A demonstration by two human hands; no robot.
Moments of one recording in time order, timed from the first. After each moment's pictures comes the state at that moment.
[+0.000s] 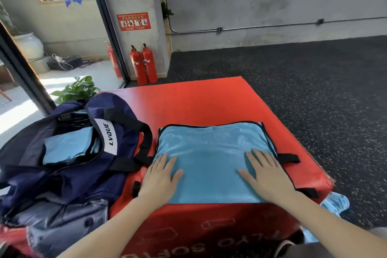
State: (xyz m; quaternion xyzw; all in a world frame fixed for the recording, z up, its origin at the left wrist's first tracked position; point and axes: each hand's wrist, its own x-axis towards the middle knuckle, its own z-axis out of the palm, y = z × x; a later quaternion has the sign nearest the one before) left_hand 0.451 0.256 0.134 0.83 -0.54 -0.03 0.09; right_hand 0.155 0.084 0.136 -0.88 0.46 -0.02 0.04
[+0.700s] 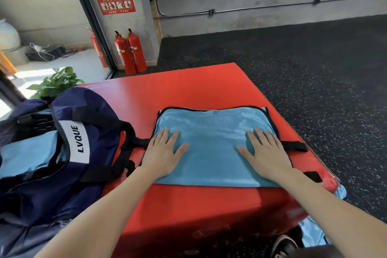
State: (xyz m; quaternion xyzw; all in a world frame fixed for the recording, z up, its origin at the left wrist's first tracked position) left_hand 0.475 0.149 0.134 0.81 -0.58 -0.02 0.06; right_hand 0.170 0.016 0.138 -0.86 0.51 -0.02 0.05
